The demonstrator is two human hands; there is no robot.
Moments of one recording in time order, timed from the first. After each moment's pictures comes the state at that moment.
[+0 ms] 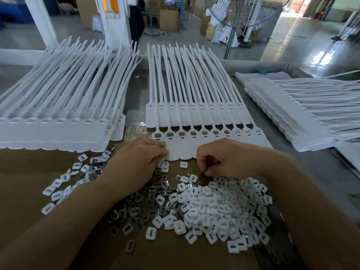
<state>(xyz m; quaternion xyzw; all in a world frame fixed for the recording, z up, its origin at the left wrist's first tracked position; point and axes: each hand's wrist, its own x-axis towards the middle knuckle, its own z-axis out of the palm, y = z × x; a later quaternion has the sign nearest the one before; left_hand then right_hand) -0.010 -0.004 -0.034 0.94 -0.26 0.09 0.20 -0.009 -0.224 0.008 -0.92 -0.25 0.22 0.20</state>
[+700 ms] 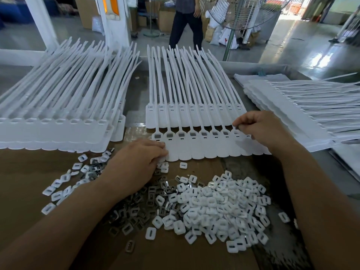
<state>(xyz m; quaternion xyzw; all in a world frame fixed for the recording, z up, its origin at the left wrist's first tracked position) -0.010 -0.003 -0.036 0.94 -0.26 0.09 0.20 0.021 -0.286 -0.003 -0.91 0.05 -0.06 0.41</state>
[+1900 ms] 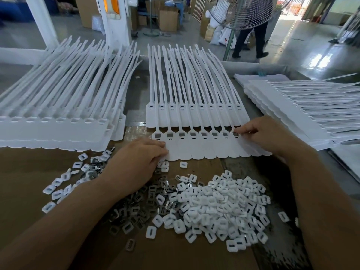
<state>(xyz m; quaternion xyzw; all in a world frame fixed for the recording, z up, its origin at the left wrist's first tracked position) -0.009 -0.004 -0.035 0.94 -0.26 0.09 0.20 0.020 -0.297 -0.002 -0.98 0.02 -0.01 0.22</state>
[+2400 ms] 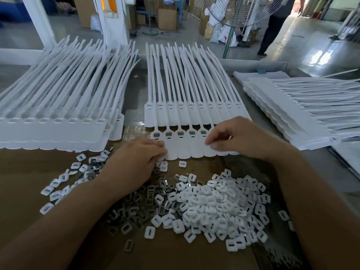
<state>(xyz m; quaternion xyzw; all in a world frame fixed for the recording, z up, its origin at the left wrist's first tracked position) -0.010 -0.005 -0.034 0.94 -0.26 0.09 0.20 -0.001 -0.246 0.017 -0.93 -0.18 0.09 0.31</state>
